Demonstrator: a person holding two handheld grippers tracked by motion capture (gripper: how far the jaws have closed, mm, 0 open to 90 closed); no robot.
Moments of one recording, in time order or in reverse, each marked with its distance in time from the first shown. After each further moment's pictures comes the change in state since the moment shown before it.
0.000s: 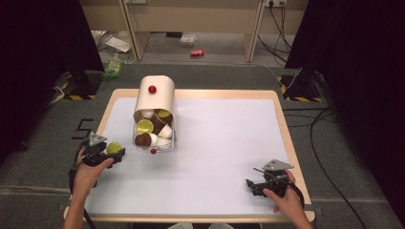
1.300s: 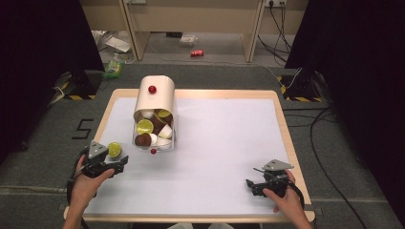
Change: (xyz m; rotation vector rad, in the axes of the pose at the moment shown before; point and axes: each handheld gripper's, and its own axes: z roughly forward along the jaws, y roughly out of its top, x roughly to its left) left arm -0.029 -0.011 -0.034 -0.048 -0.050 0.049; right arm 0.000 0.000 0.000 0.001 -0.001 0.000
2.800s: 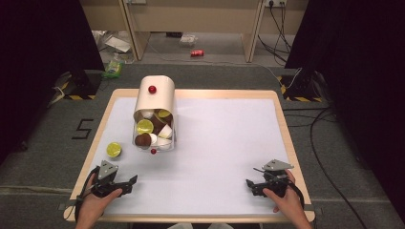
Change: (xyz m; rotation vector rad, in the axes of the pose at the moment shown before) left arm -0.033 -0.049 0.002 0.045 -0.069 0.035; right arm 0.000 0.000 0.000 0.000 0.000 -0.001
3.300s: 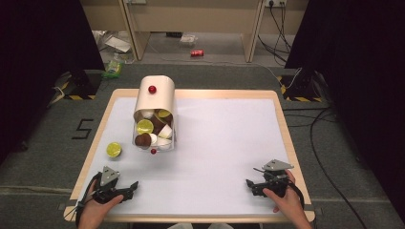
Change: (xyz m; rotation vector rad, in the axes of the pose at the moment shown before) left arm -0.006 -0.017 -0.001 0.020 0.005 0.009; right arm 0.000 0.000 0.000 0.000 0.000 0.001
